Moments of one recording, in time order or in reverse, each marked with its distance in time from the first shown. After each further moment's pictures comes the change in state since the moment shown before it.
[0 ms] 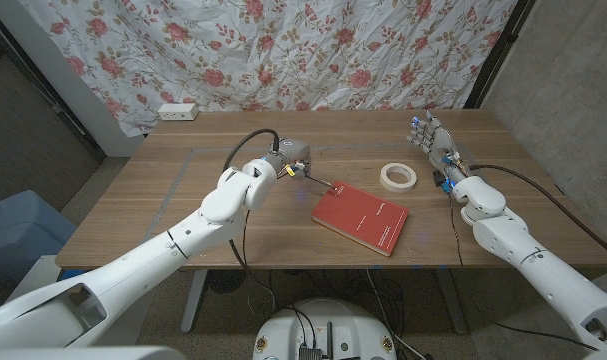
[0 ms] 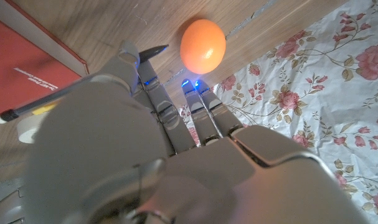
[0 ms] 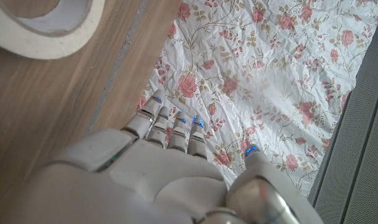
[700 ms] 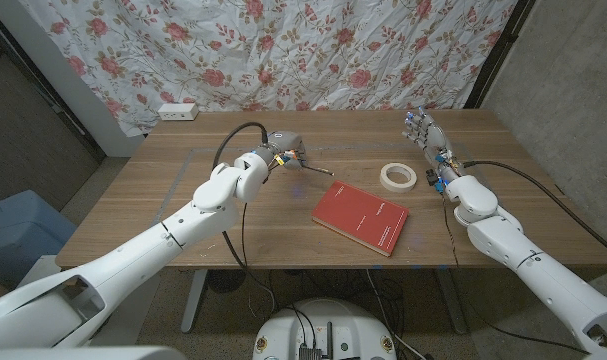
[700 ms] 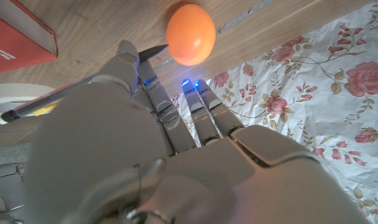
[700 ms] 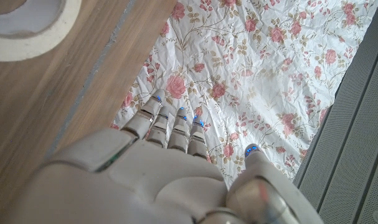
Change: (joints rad) left arm -0.030 0.005 -0.028 0.073 -0.172 -0.026 0.140; left_hand 0.001 0.008 -0.007 -0.001 -0.001 0.000 0.000 -0.004 0.005 0.007 0.000 -0.010 0.000 0.005 -0.005 0.000 0.000 -0.004 0.004 0.000 0.000; right arm -0.023 -0.002 -0.020 -0.078 -0.119 0.015 -0.100; right_hand 0.000 0.000 0.003 -0.003 0.000 0.004 -0.004 0.000 0.000 0.011 -0.004 0.000 0.000 0.000 0.000 0.000 0.000 0.000 0.000 0.000 0.000
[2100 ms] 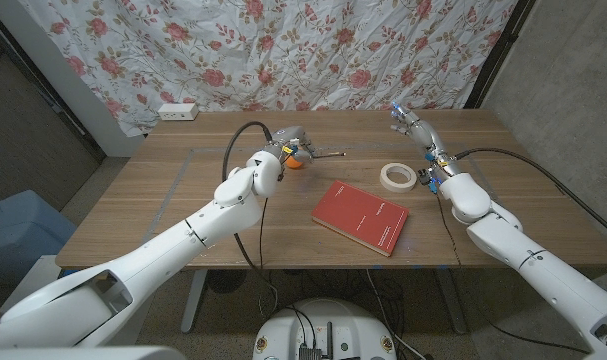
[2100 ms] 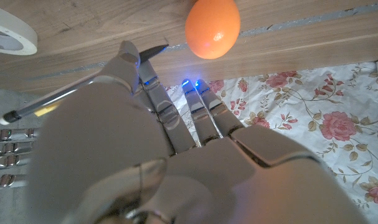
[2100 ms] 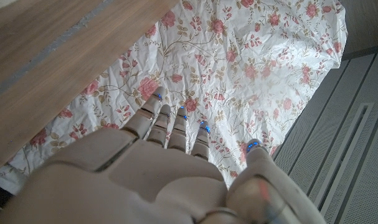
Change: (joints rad) left arm -0.035 -0.114 0.053 -0.005 -0.225 0.244 0.132; left_hand 0.007 0.003 -0.016 0.000 0.001 -0.004 0.004 -0.008 0.000 0.003 0.003 -0.013 0.007 0.000 0.000 -0.004 0.000 0.004 -0.004 0.000 0.000; right arm 0.002 -0.046 -0.037 -0.048 -0.280 0.066 -0.084; right_hand 0.032 -0.003 0.023 -0.052 0.000 -0.064 -0.136 -0.012 0.000 0.014 0.014 0.004 0.000 0.027 -0.013 0.023 -0.009 0.025 -0.011 0.004 0.000
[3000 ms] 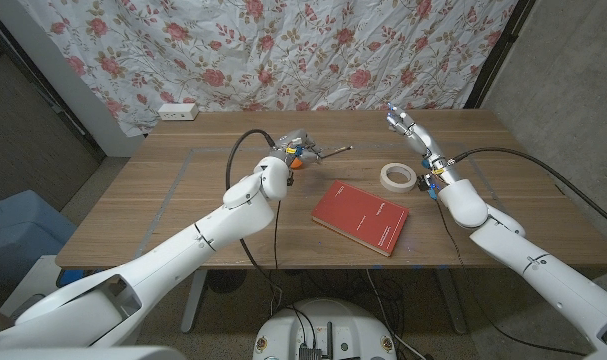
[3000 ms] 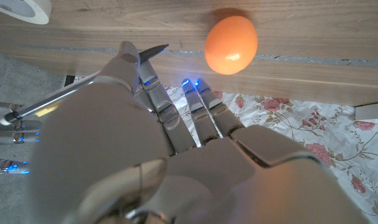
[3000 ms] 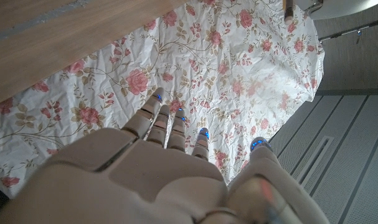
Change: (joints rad) left arm 0.020 -0.043 0.009 -0.047 -0.191 0.110 0.135; left_hand -0.005 0.005 -0.012 0.004 -0.001 0.000 0.000 -0.007 0.004 0.000 0.000 -0.005 -0.003 0.002 0.002 0.000 0.000 0.011 0.000 0.000 0.005; right arm -0.008 -0.019 -0.020 0.019 -0.229 0.074 -0.113; right_hand -0.002 -0.023 -0.013 -0.034 -0.007 -0.091 -0.012 -0.003 0.000 -0.040 0.047 -0.008 0.002 -0.042 0.042 -0.012 0.000 -0.026 0.018 -0.004 0.000
